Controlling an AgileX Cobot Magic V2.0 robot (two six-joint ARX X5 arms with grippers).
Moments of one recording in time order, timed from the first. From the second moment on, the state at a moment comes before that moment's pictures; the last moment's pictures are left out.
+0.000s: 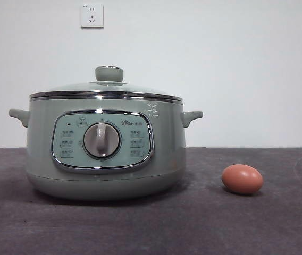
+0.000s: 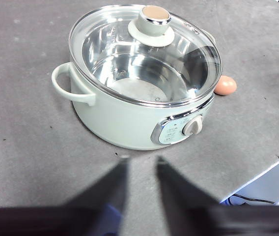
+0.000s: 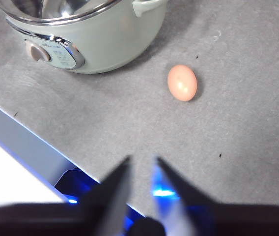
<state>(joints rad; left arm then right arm) 0.04 0.45 0.84 -1.02 0.52 0.17 0.24 0.77 0.96 -1.08 -0.34 -0.22</state>
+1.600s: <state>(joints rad) 0.04 0.45 0.84 -1.02 0.53 0.16 0.40 1.57 0.97 -0.49 -0.15 -0.27</state>
